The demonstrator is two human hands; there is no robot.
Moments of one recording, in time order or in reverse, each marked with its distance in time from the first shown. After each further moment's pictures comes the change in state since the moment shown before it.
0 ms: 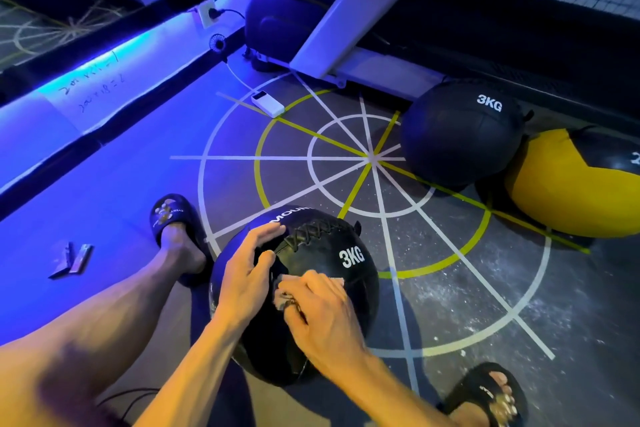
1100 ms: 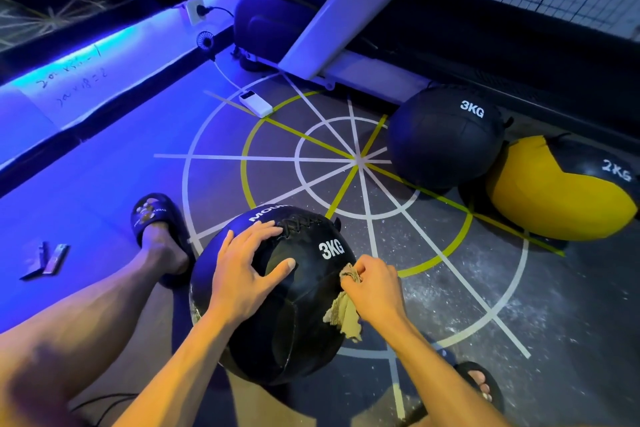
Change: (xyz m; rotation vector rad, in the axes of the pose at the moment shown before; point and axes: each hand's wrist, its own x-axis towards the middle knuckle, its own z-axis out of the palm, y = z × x) left_hand 0.010 -0.016 0.011 0.327 0.001 0.258; right_hand 0.013 0.082 -0.048 -0.040 -0.080 0.750
